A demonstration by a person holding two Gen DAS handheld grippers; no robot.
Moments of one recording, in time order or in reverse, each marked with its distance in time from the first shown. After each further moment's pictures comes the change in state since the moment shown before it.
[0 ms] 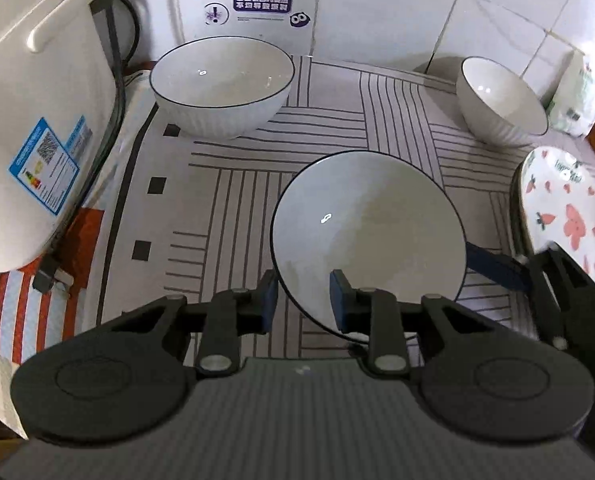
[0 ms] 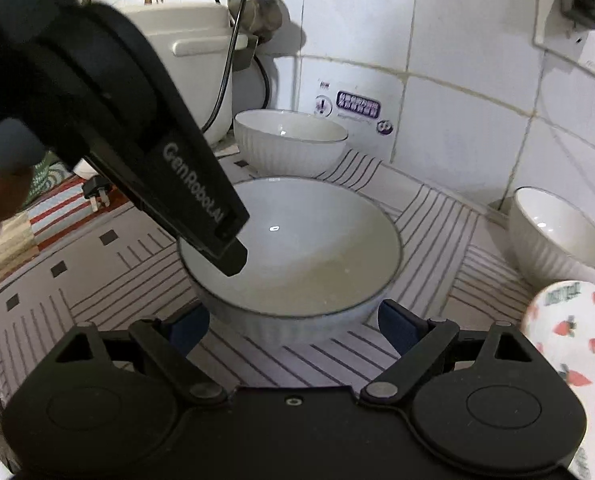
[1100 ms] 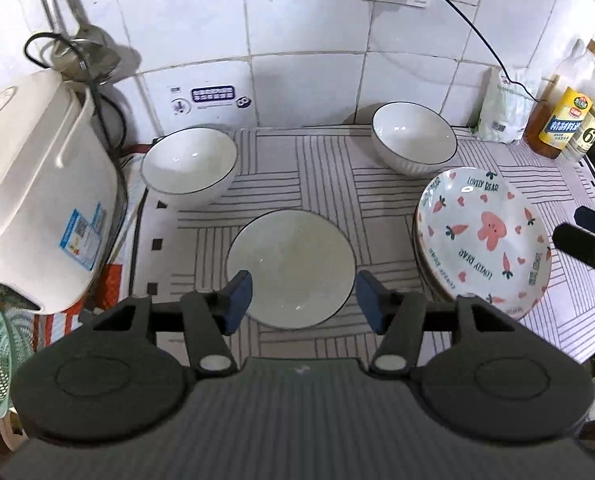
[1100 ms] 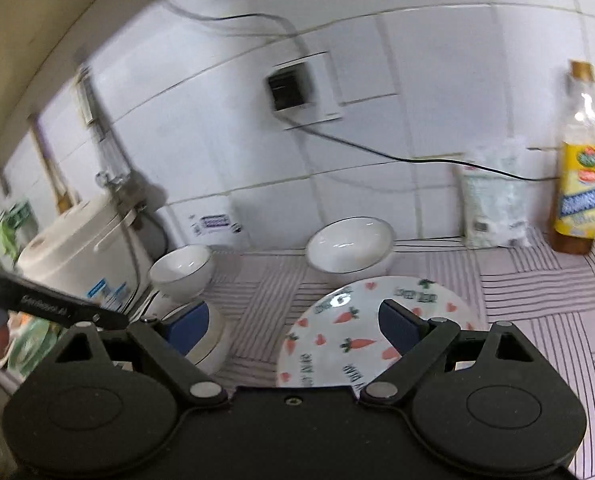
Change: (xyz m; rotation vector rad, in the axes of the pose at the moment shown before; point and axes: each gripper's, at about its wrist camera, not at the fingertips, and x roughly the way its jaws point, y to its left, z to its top) left arm -0.099 -0.067 0.012 0.135 -0.088 0.007; right arm -0.177 -0.136 0.002 0.513 -0.159 -0.112
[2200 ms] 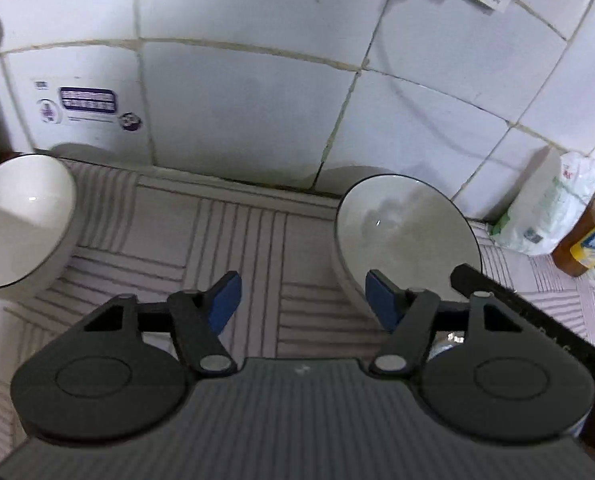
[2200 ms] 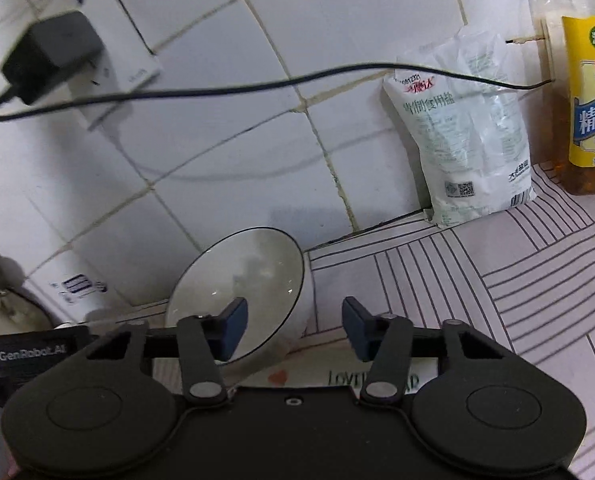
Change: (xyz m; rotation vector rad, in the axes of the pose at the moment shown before) left arm 0.184 -0.049 0.086 -0.213 -0.075 -0.105; right arm 0.178 -0.075 0.026 0.250 0.053 -0.177
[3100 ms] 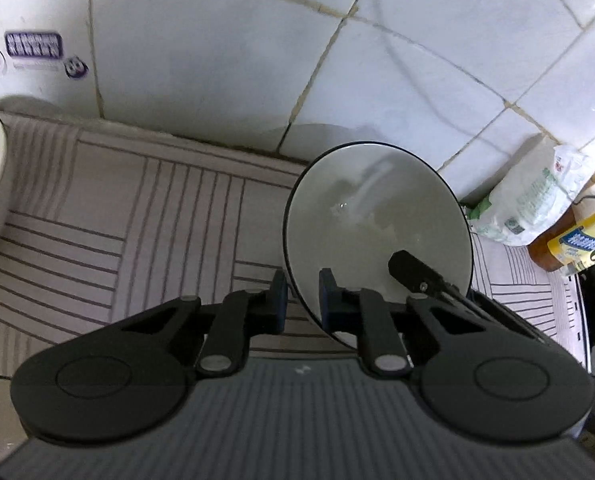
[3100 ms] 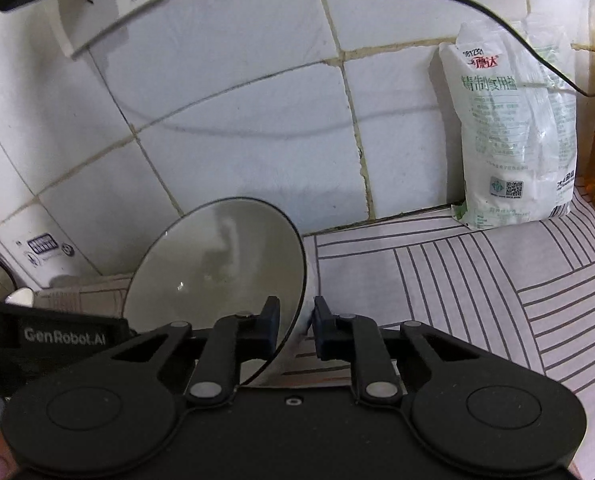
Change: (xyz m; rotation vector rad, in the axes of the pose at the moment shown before) left arm 0.026 0.002 -0.001 -0.054 0.105 -0.110; right arm 0.031 0.021 -0.004 -0.117 0.066 -0.046
